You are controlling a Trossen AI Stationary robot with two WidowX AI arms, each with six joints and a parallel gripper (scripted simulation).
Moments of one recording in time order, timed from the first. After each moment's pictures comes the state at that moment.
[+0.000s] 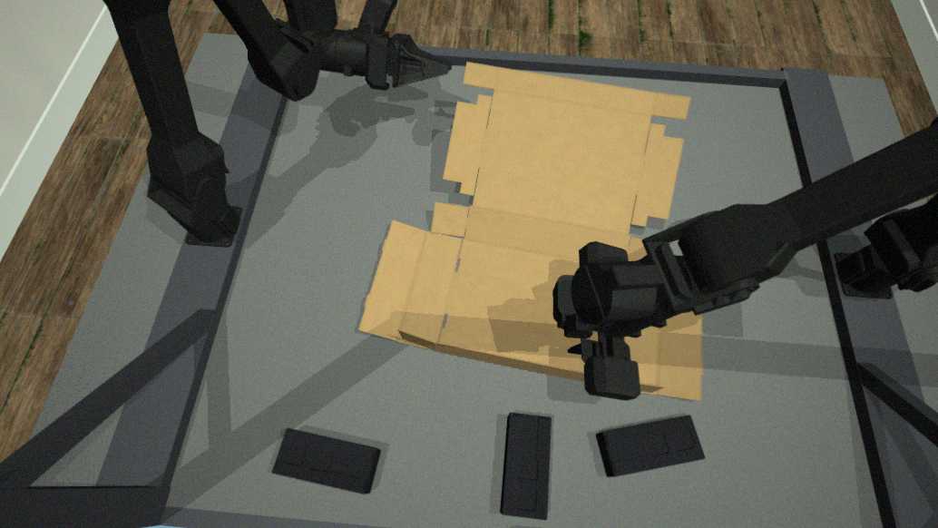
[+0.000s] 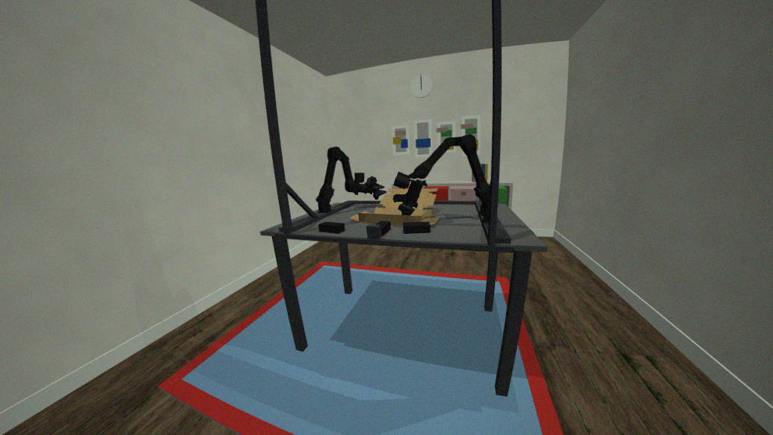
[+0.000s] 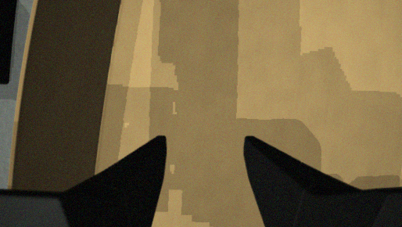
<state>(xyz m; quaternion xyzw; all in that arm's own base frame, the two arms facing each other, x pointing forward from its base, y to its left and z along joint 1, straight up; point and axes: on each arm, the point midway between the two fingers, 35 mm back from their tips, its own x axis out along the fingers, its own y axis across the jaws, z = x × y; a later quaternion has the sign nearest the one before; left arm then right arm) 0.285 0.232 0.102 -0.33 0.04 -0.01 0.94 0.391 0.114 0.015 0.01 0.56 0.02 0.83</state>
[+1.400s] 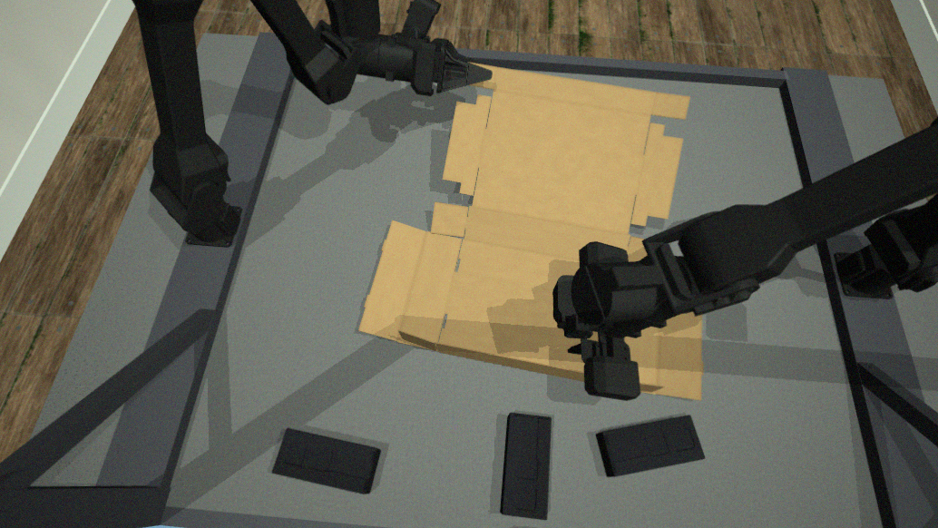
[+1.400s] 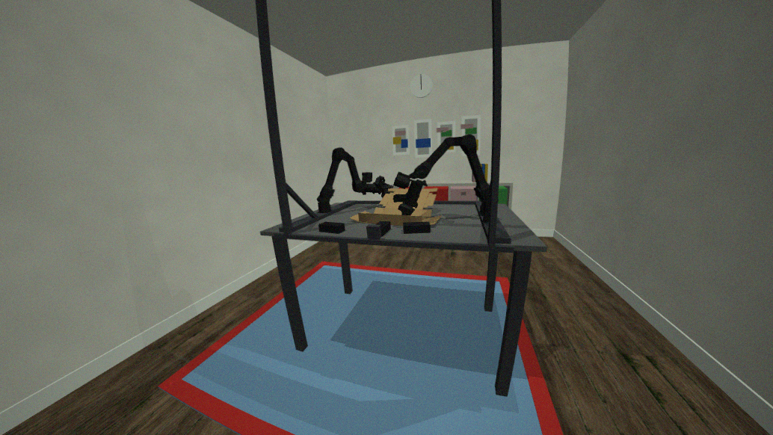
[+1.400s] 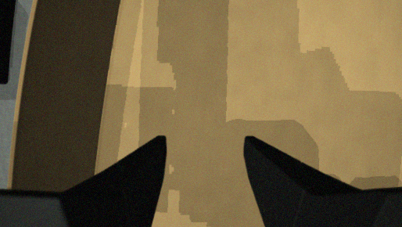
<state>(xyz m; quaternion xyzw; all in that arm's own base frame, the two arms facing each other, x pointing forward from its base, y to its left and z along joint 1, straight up) 0.346 0.226 0.103 -0.33 0.04 -0.01 0.94 0.391 0.114 0.015 0.01 0.56 0.02 0.83</state>
